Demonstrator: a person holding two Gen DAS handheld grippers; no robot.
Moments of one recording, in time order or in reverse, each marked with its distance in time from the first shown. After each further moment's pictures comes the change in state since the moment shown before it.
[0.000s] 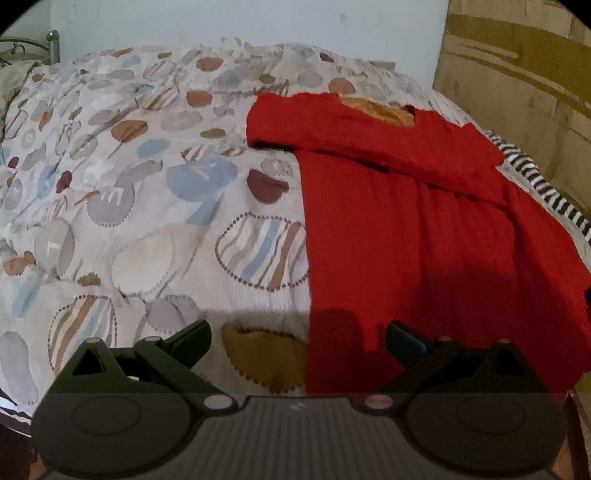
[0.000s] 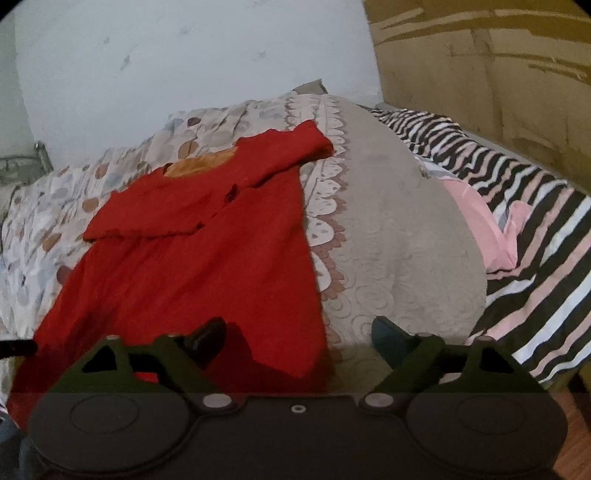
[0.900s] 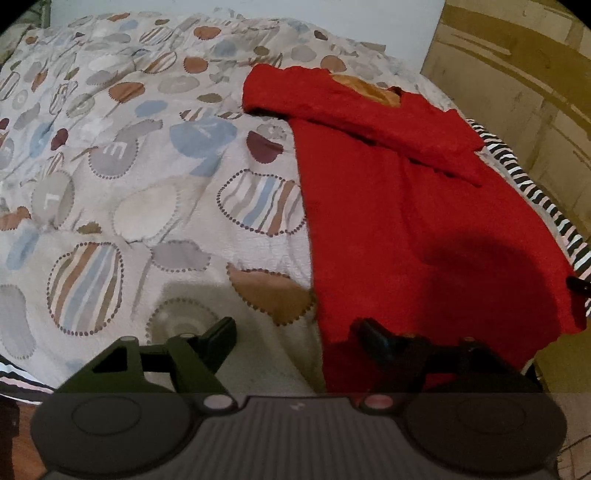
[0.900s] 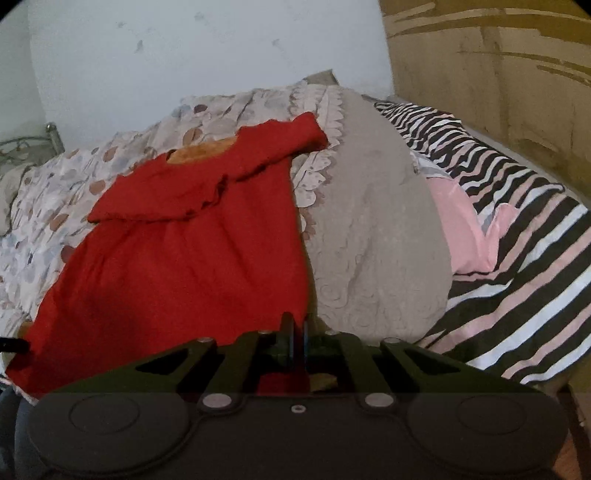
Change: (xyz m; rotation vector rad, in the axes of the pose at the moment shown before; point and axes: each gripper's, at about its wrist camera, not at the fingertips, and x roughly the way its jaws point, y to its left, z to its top) left arm -0.024 0.019 -0.018 -0.045 0.079 -0.102; right arm -0.016 -0.036 0.003 -0.031 0.040 0.034
